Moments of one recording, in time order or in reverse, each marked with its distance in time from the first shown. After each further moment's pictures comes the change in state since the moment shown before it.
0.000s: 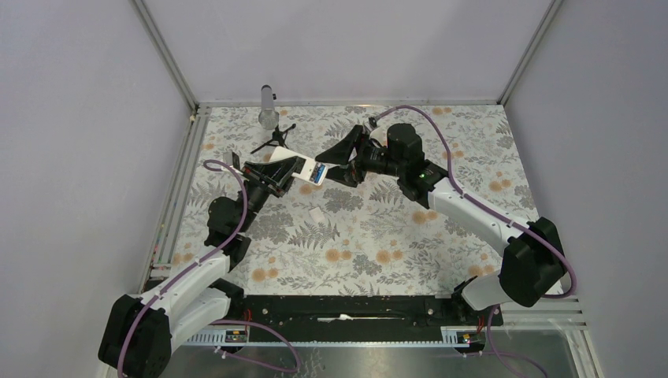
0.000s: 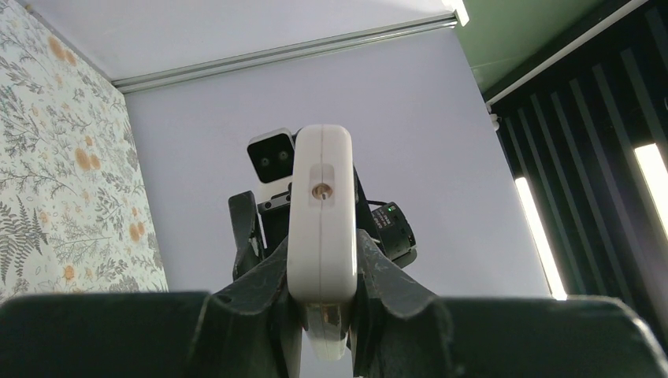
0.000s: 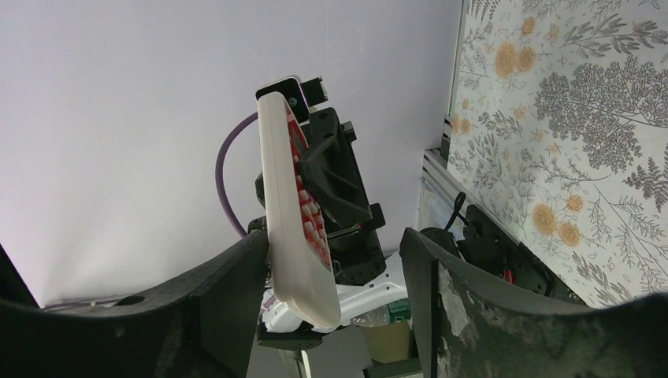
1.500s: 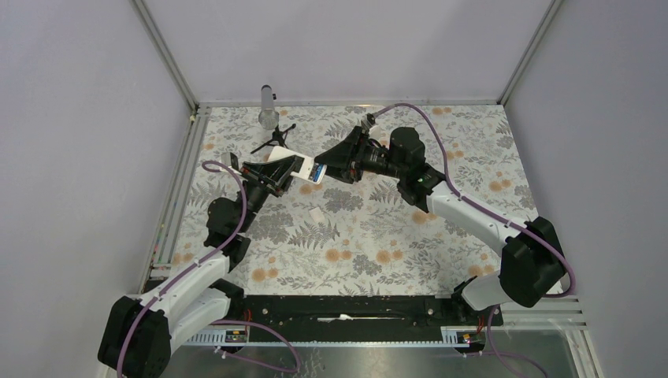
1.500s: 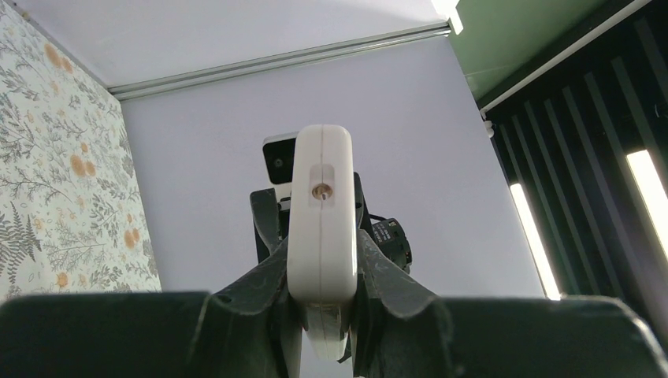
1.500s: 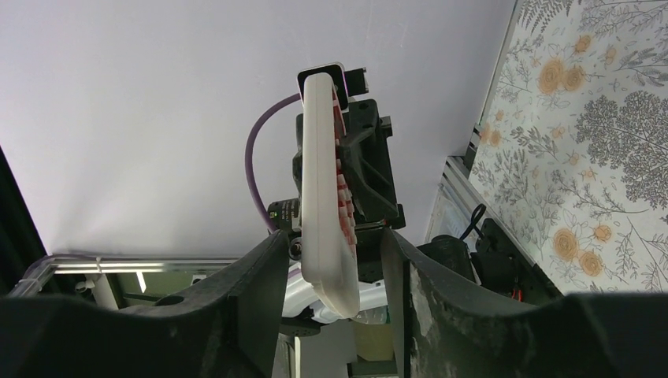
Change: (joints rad) left arm -0.001 -0.012 -0.002 -0.002 -0.021 -0.006; right arm 0.010 -0.003 -0.051 0.188 -0.028 -0.002
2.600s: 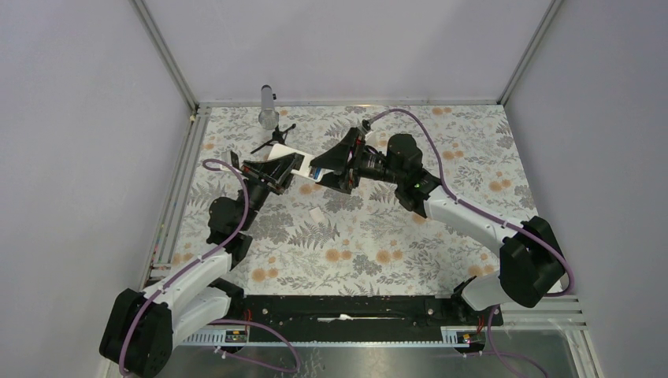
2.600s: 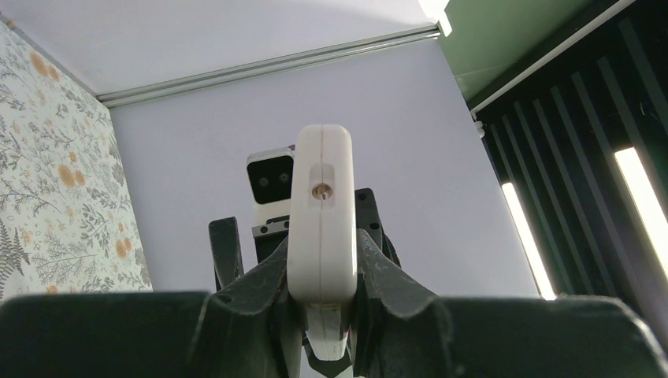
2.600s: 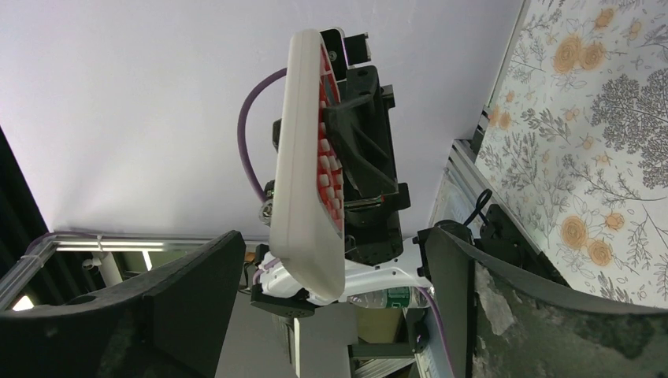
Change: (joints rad) left arm -0.001 0.049 0.000 0.076 -0.008 -0.005; right arm 0.028 0.000 -0.055 0.080 -0.020 0.020
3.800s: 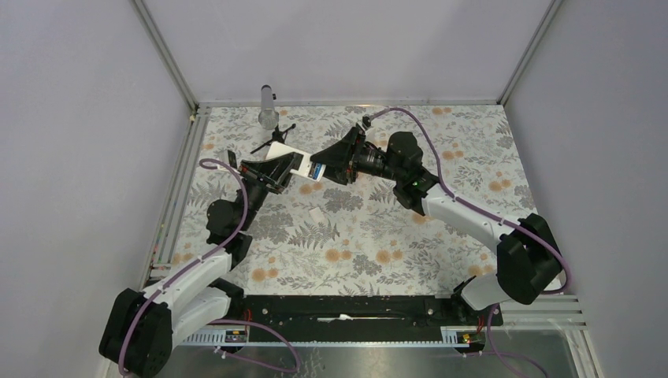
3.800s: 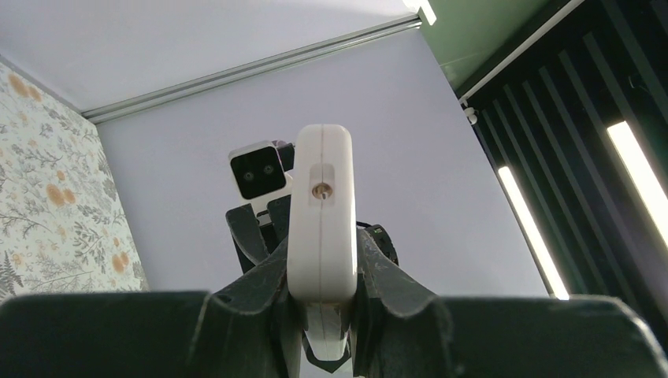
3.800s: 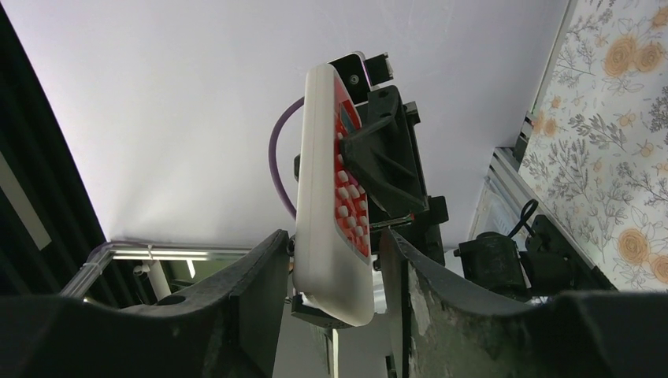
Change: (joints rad) left arm 0.000 -0.010 -0.001 0.048 0.002 0.038; right arm -0.001 0.024 0.027 0.060 0.019 0.120
